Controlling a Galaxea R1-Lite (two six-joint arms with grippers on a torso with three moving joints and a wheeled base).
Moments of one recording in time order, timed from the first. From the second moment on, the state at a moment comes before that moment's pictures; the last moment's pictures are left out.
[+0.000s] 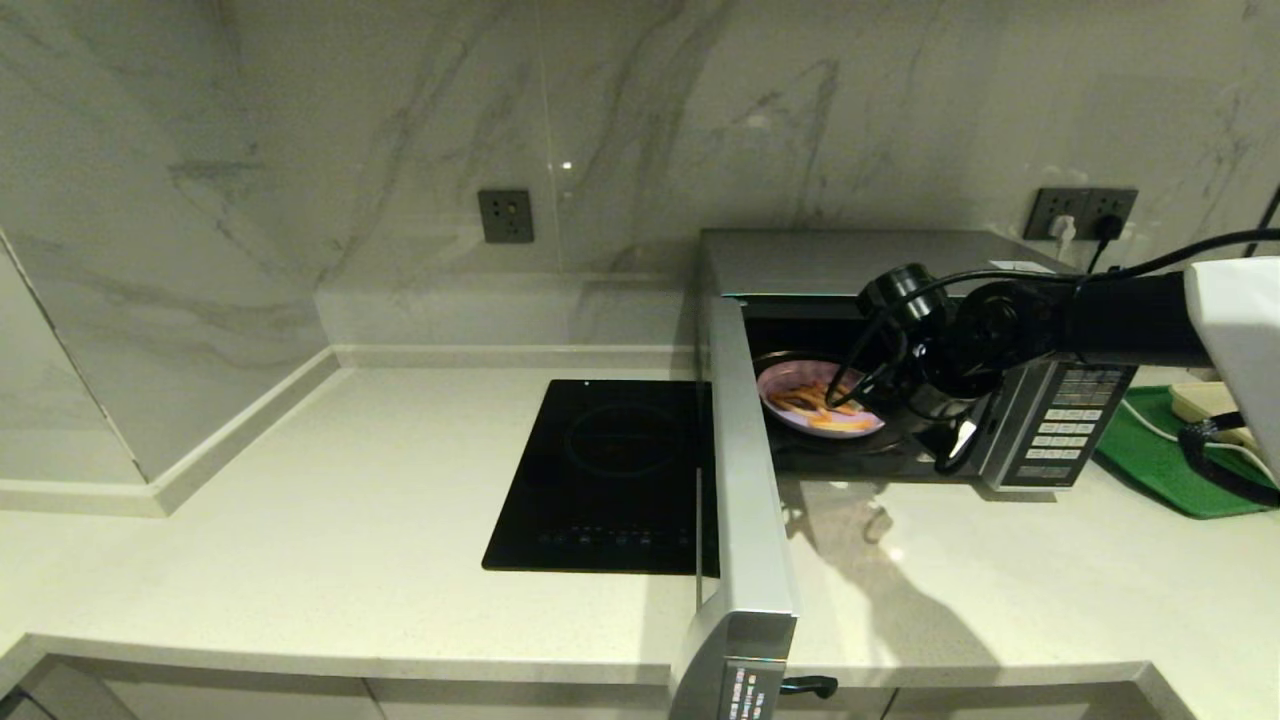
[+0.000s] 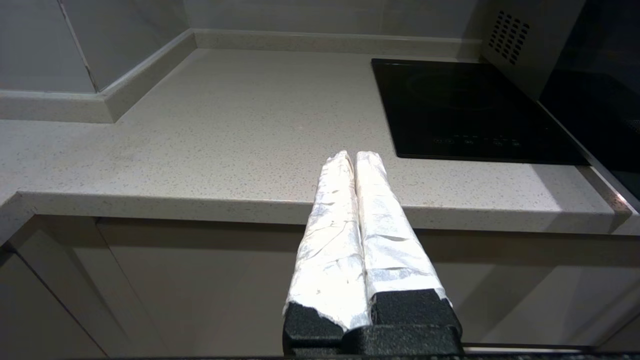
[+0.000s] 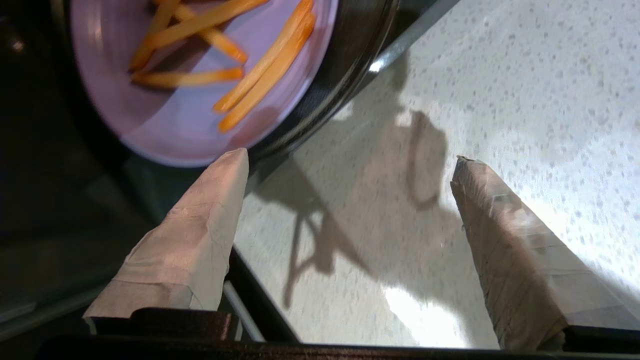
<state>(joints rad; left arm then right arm) 0.00 0.00 0.00 -0.01 0.01 -0.05 0.27 2.22 -1.82 0.56 -0.37 1.07</state>
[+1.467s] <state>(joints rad) 0.00 0.00 0.00 -0.01 0.01 -0.05 0.23 2.39 -1.90 0.55 -0.42 1.07</state>
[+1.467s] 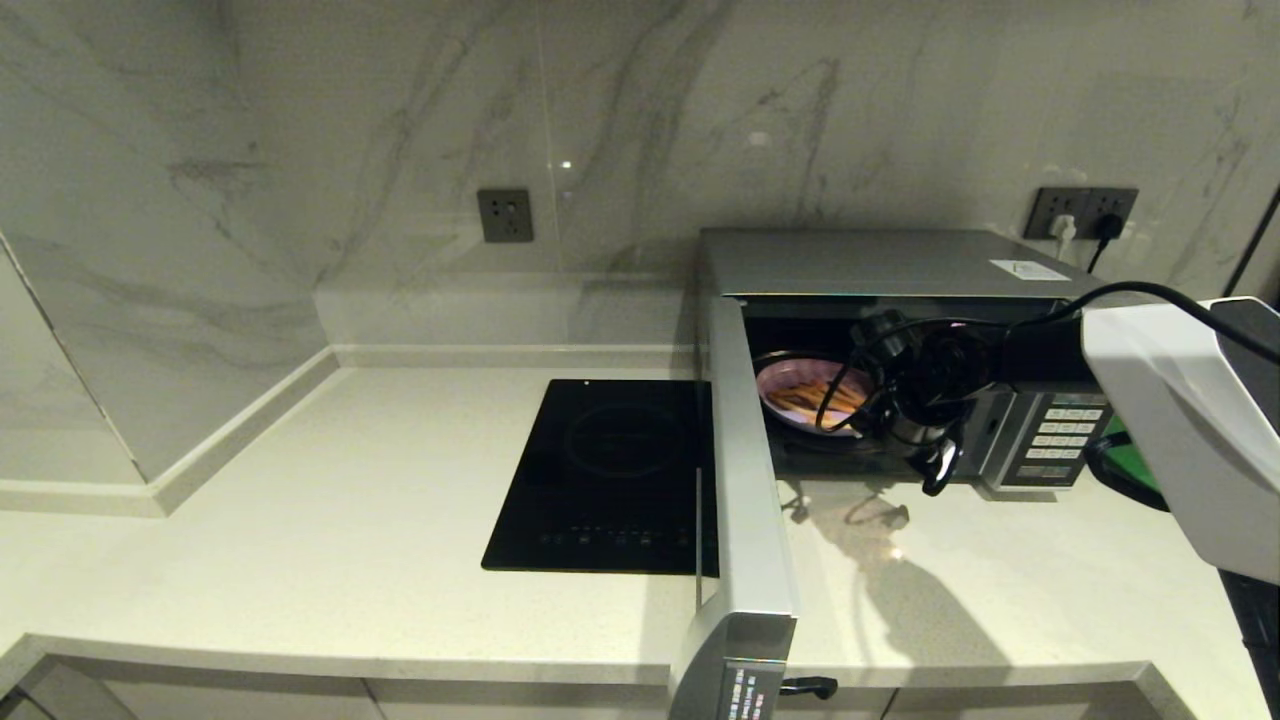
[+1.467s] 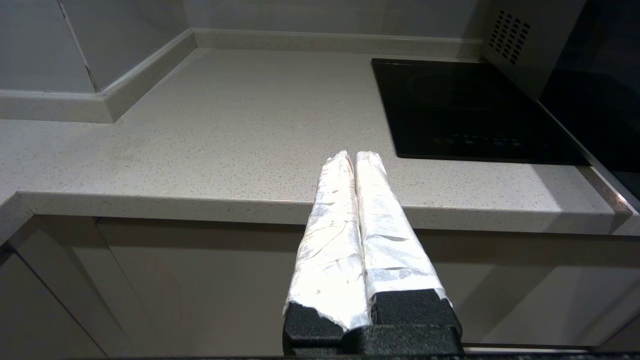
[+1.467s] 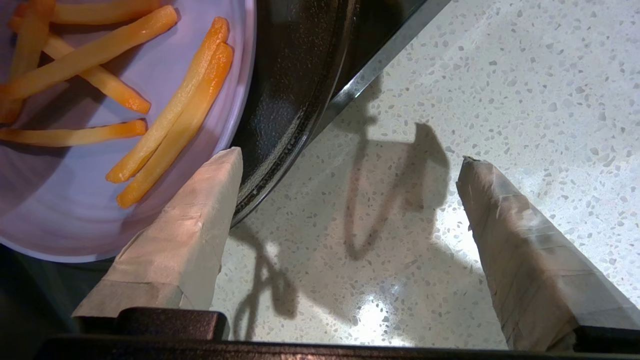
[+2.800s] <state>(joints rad) 0.00 0.00 0.00 -0.01 0.01 -0.05 0.23 2.40 -1.96 0.55 -0.40 1.07</state>
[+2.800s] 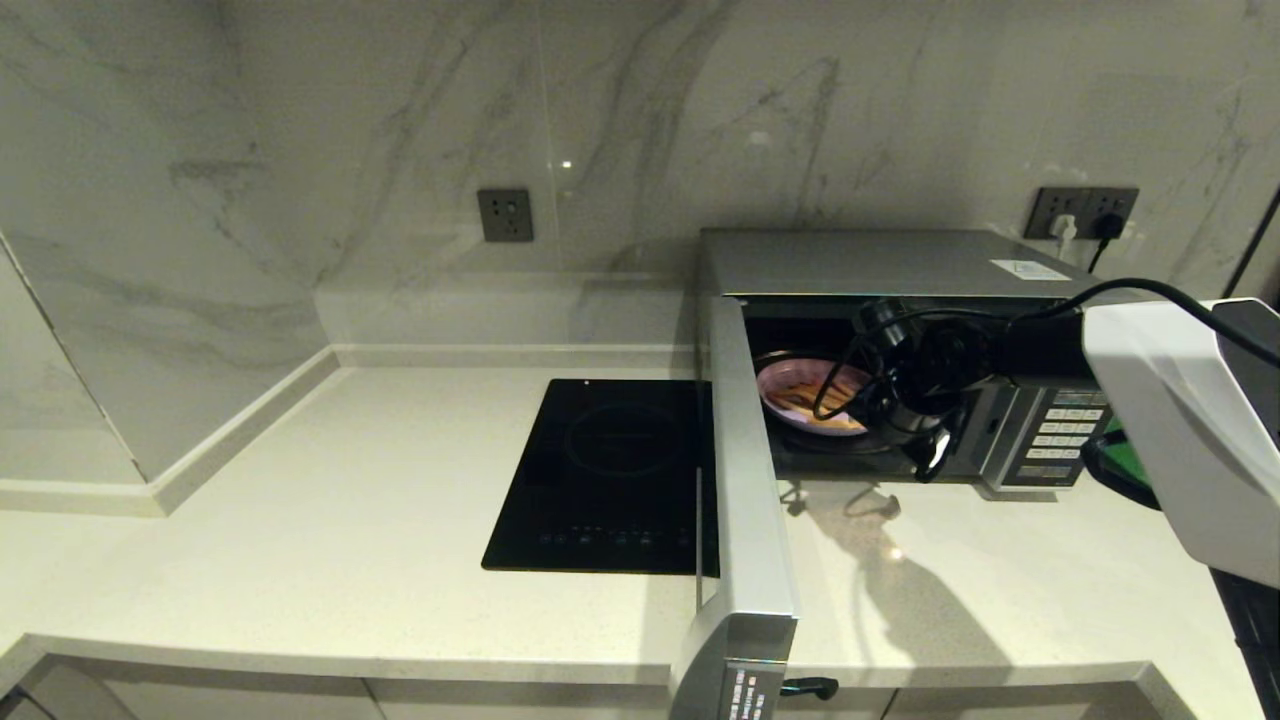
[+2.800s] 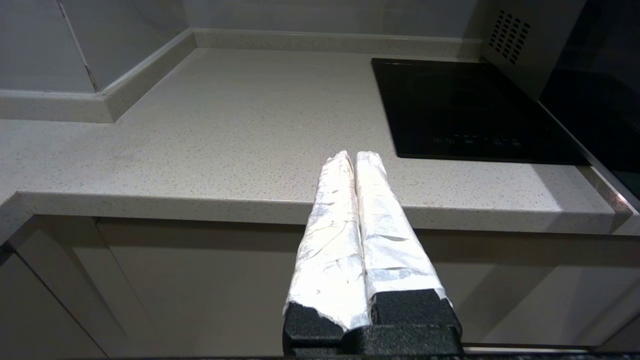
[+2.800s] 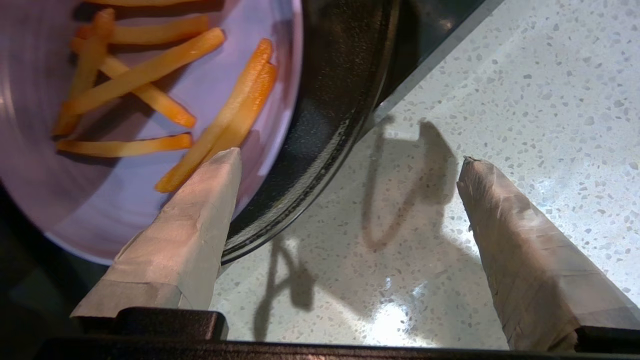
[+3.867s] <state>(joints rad) 0.00 0.00 0.00 -0.01 0.01 -0.05 0.22 2.36 -1.86 0.52 -0.41 1.10</state>
